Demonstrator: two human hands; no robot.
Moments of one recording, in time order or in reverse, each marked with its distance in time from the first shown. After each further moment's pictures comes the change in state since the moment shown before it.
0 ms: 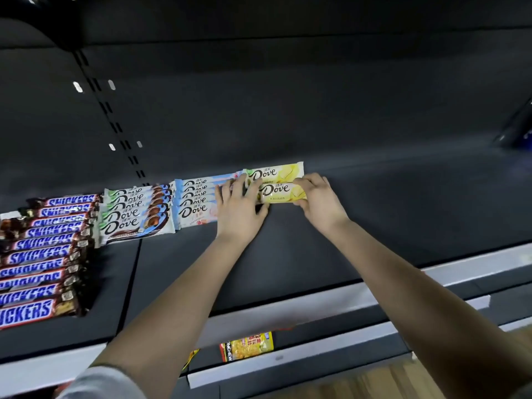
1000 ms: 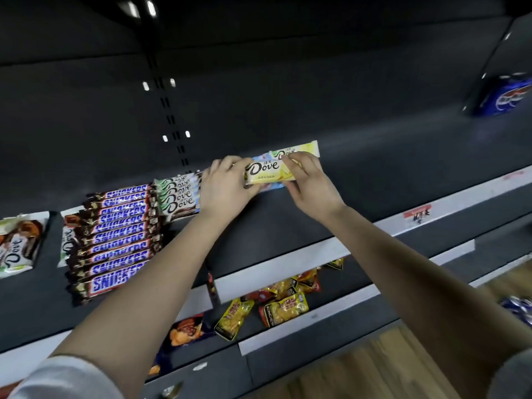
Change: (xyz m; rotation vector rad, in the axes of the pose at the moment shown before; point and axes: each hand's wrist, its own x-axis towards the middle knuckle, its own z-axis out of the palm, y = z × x) left_hand -0.042 -0.085 -0.111 -0.124 0.055 0.207; right_hand -0.061 -0.132 0.001 -0.132 0.289 -0.162
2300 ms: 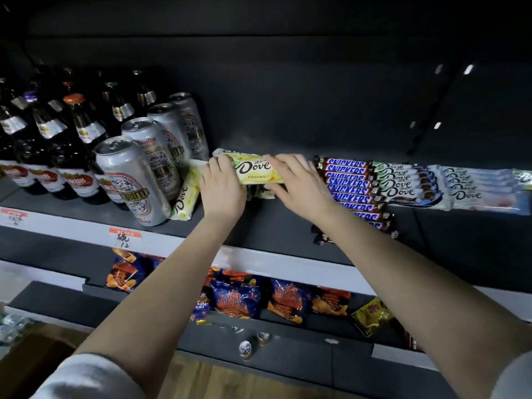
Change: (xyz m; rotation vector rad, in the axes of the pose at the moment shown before) left_hand -0.178 -0.285 -0.194 0.371 0.228 -0.660; right_hand 0.077 -0.384 0.129 0.313 -0.066 -0.490
